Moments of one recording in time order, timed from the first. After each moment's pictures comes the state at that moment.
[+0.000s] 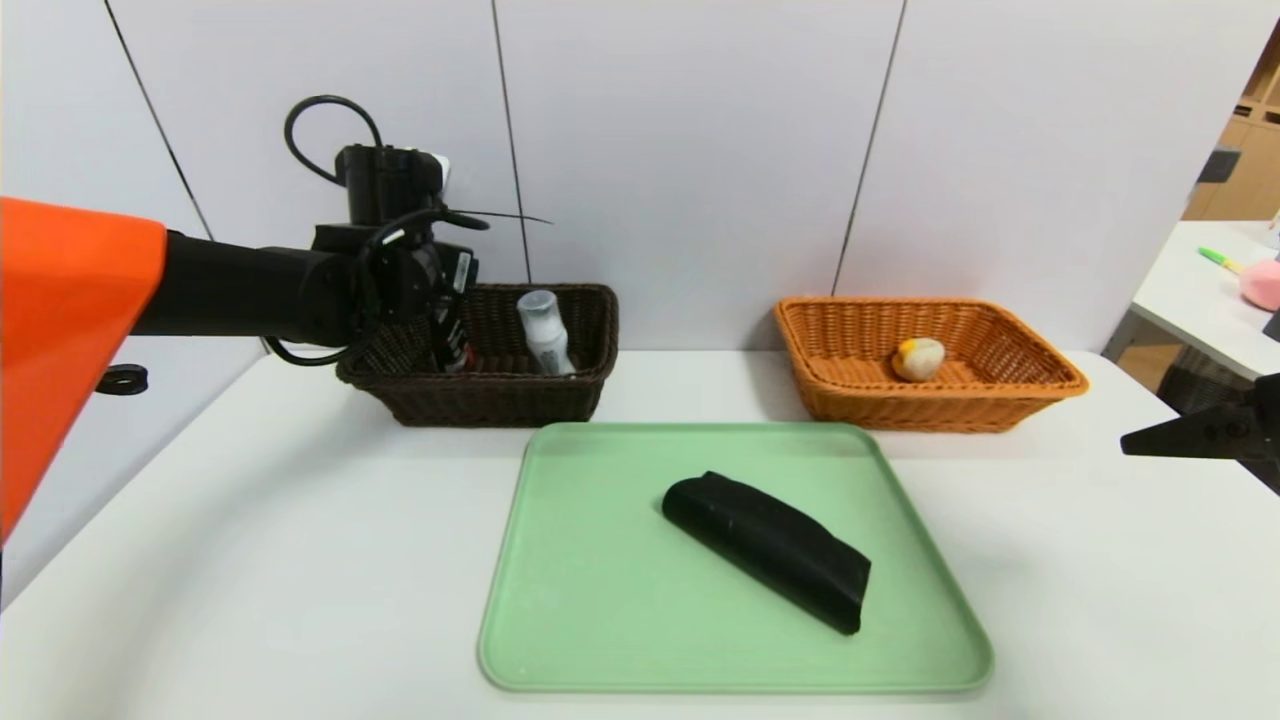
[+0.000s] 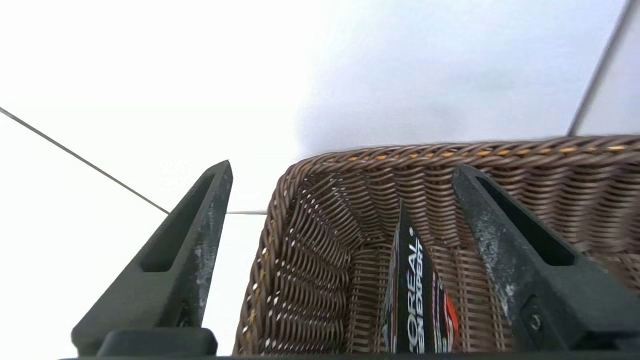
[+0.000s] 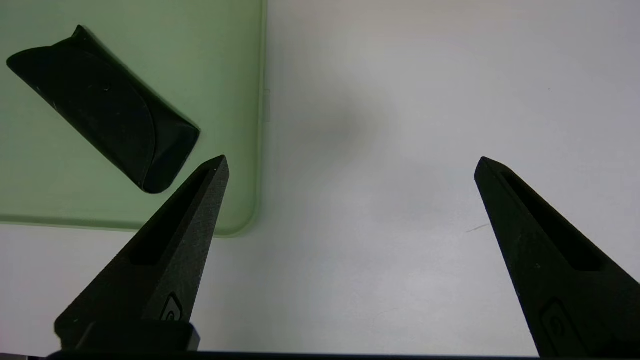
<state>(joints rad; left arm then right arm) -0.27 2.08 -1.61 -0.28 0.52 0.18 -0.04 1.30 -1.22 0.74 0.11 0.00</state>
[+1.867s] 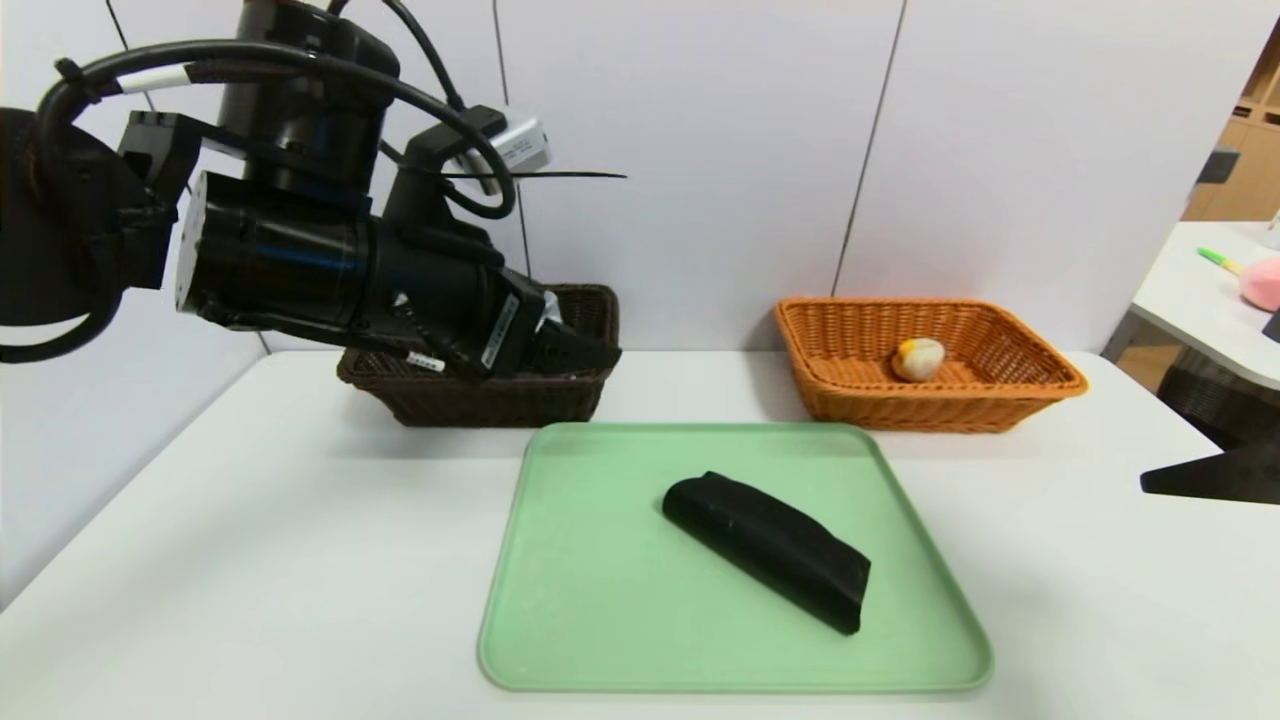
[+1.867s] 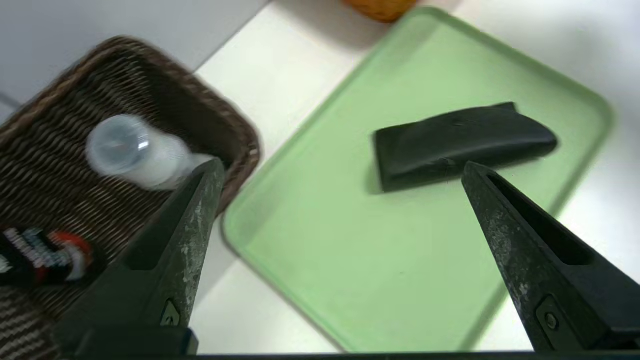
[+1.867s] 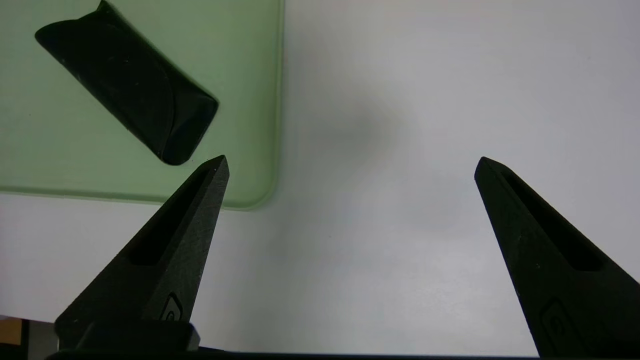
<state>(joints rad) -0.54 1.66 -1.47 0.27 -0.28 0.25 -0.08 1.23 -1.12 0.73 0.20 0.00</state>
